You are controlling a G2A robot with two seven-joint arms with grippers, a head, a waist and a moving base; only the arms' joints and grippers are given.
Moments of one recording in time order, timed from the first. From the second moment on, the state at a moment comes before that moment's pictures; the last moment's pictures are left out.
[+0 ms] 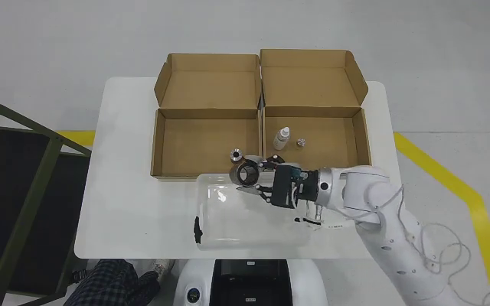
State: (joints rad) left arm -0.03 -0.30 -0.61 -1.22 3.05 0.21 0.06; right arm -1.13 -1.13 1.14 -1.94 -1.17 -0.87 0.24
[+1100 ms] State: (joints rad) left arm -0.03 -0.30 -0.61 -1.22 3.05 0.21 0.06; right arm -1.14 -1.11 1.29 -2.02 -1.09 -0.85 0.16
